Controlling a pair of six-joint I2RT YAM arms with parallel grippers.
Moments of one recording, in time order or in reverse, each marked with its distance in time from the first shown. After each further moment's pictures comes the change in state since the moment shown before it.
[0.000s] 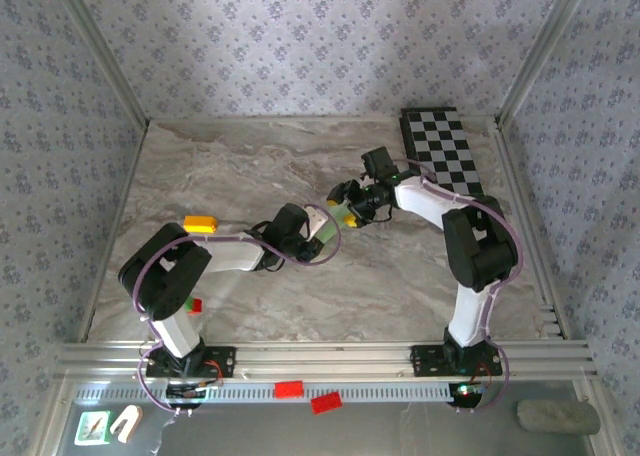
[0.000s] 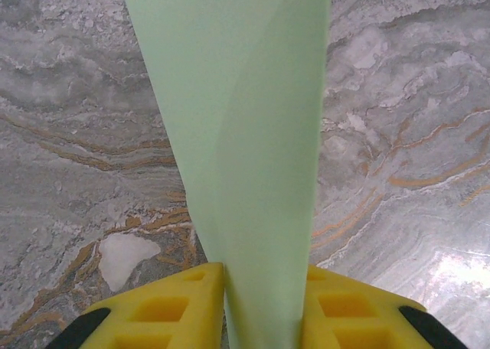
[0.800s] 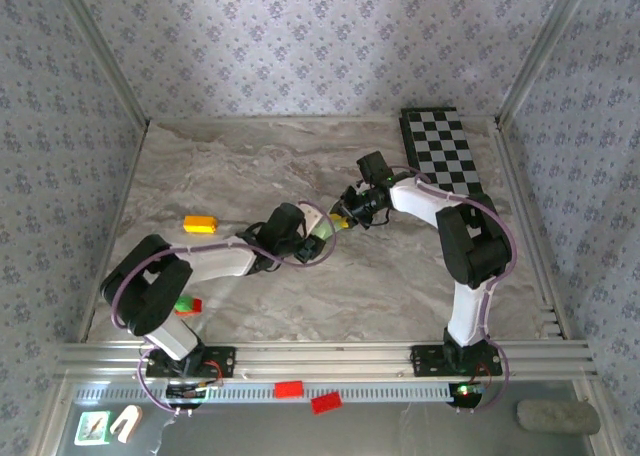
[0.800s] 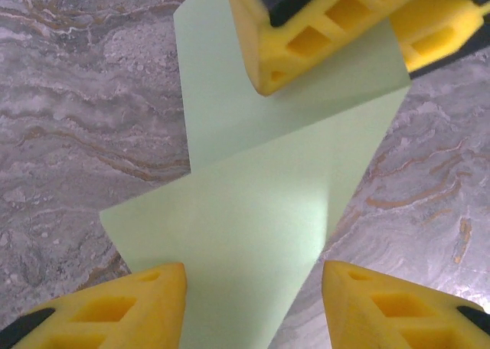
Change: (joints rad) left arm -0.024 -0.122 -0.034 -0.021 -0.068 -0.066; right arm 0.016 0.031 0.004 -0.034 -0.034 0.018
